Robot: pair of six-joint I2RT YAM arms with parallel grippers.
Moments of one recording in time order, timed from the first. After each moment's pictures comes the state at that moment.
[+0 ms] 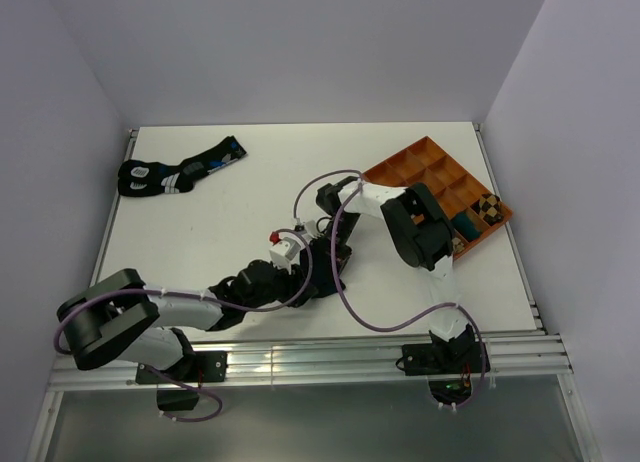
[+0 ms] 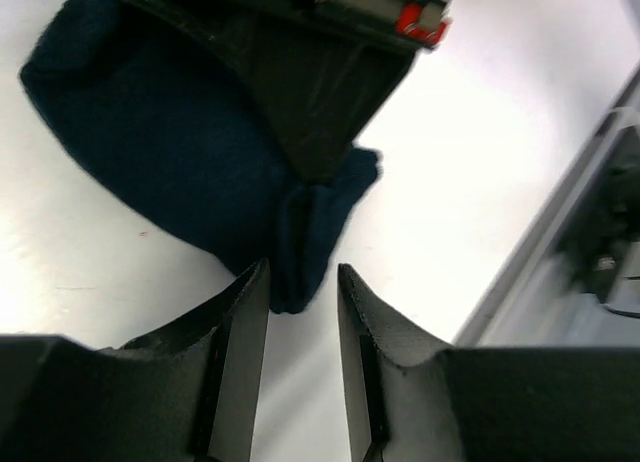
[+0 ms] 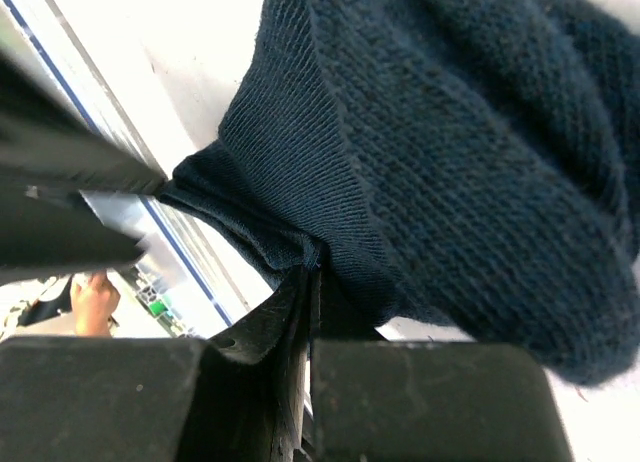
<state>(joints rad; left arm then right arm) -0.98 1.35 0.30 0.65 0.02 -0.60 0.60 2.19 1.49 -1.12 -0.70 -0.43</state>
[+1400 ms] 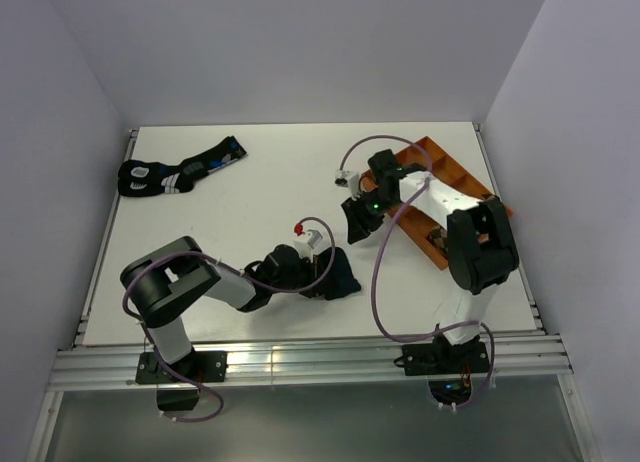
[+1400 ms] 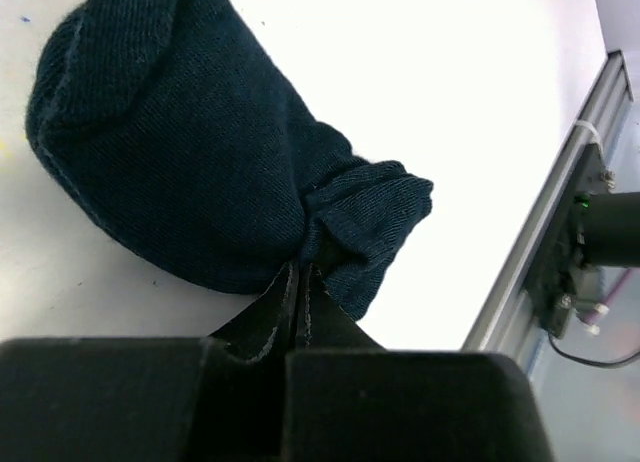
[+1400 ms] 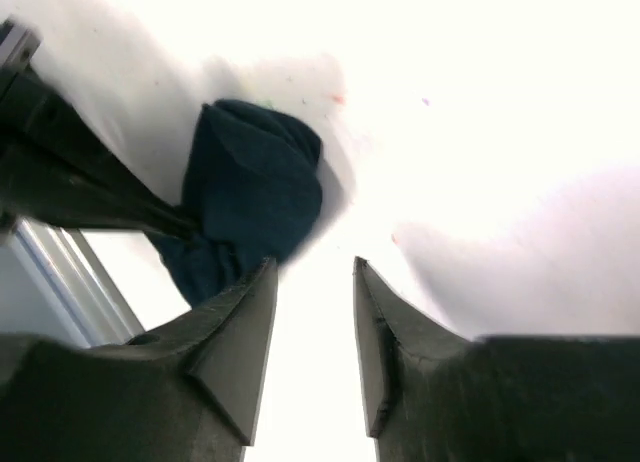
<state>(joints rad) -0.95 1.75 0.50 0.79 0.19 -0.71 0.37 1.83 1.29 -0.78 -0.62 -0.37</state>
